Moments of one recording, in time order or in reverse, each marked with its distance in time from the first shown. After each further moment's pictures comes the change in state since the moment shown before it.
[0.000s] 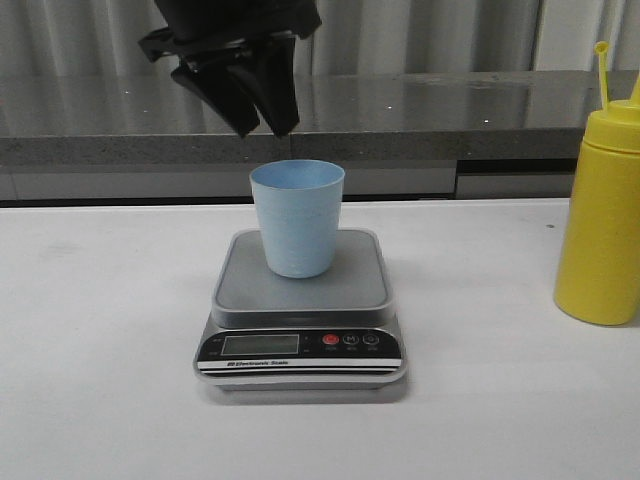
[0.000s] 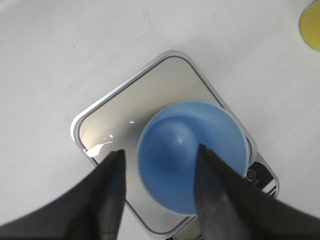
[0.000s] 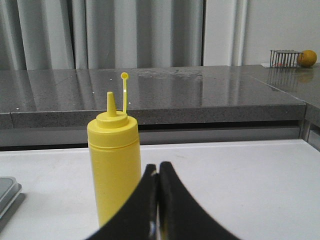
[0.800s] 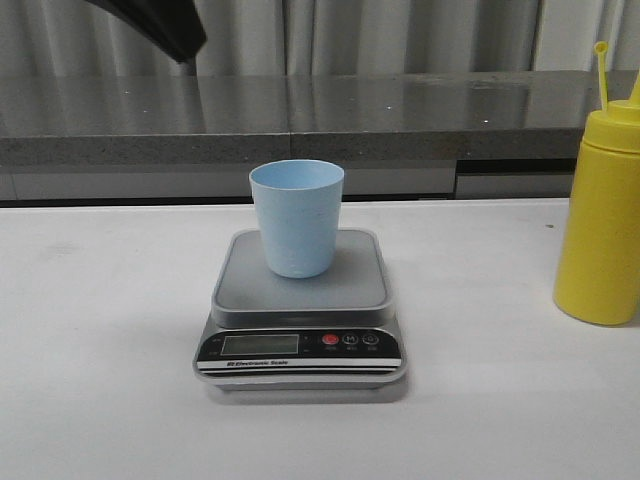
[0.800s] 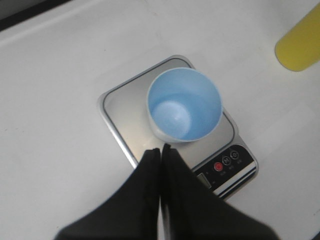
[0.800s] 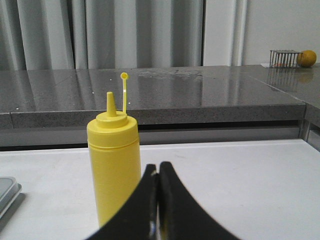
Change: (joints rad) left arm 0.032 -0.410 0.393 0.002 -0.195 -0.050; right arm 0.000 0.000 0.000 0.000 0.000 0.000
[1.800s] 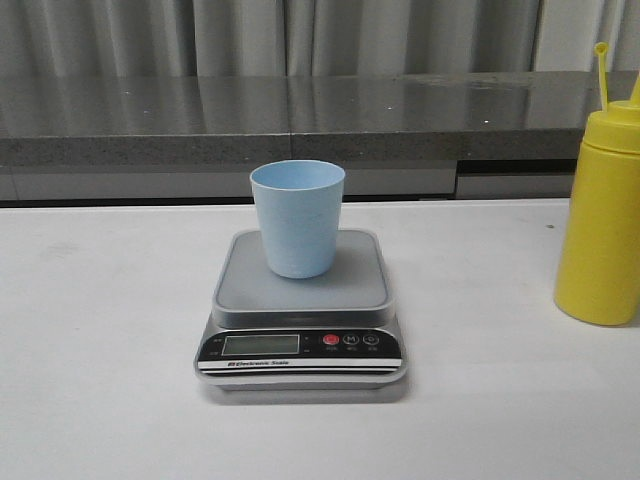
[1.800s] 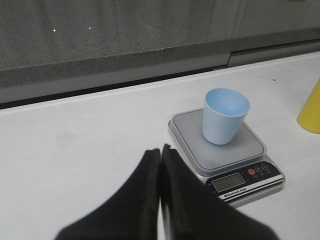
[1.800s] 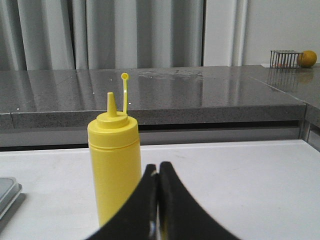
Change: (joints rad) left arm 0.192 -1.097 0.787 0.002 -0.251 -0.004; right arm 0.000 0.000 0.000 0.000 0.000 0.000
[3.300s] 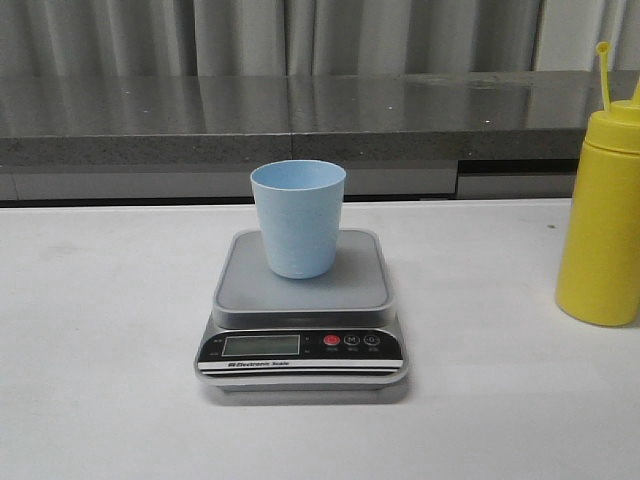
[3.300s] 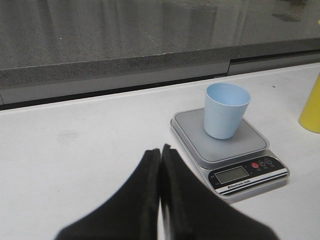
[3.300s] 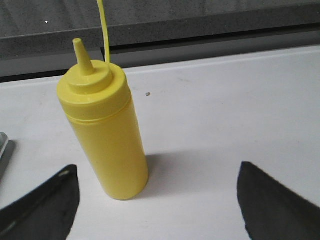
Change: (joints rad) left arm 0.000 -0.238 0.192 -0.003 -0.044 0.000; right arm 0.000 0.717 -0.318 0.054 0.044 0.016
